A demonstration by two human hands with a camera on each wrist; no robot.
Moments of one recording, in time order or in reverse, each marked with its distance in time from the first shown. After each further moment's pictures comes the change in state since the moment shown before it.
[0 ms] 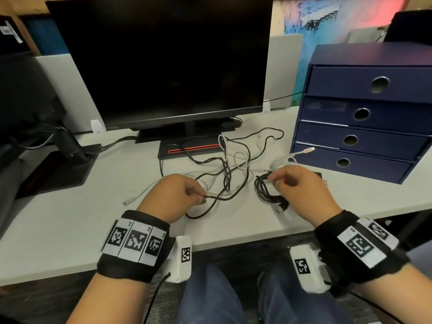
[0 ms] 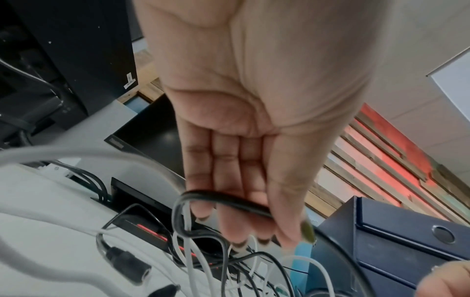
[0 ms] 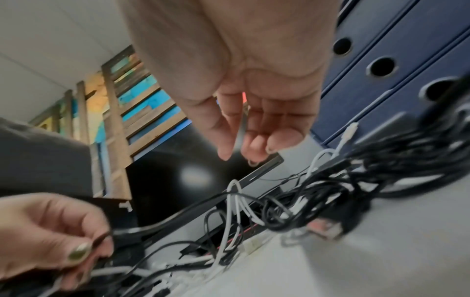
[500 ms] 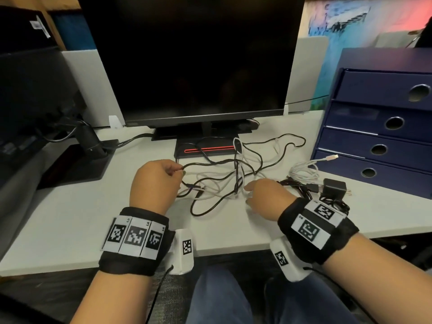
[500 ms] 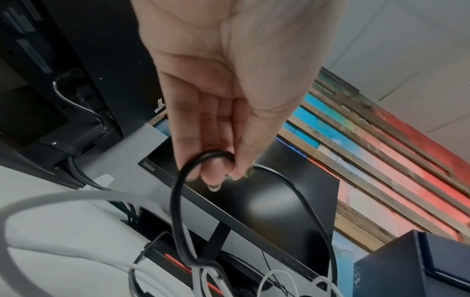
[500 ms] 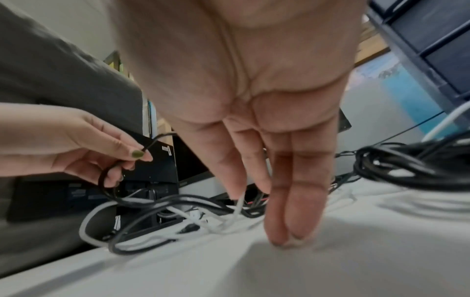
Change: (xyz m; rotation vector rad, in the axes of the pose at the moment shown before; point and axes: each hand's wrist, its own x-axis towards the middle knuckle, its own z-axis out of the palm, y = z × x) left_hand 0.004 -0.036 -0.027 -0.161 0.522 -0.197; right_hand 0.031 -0.056 0.071 -0.560 -0.543 -0.055
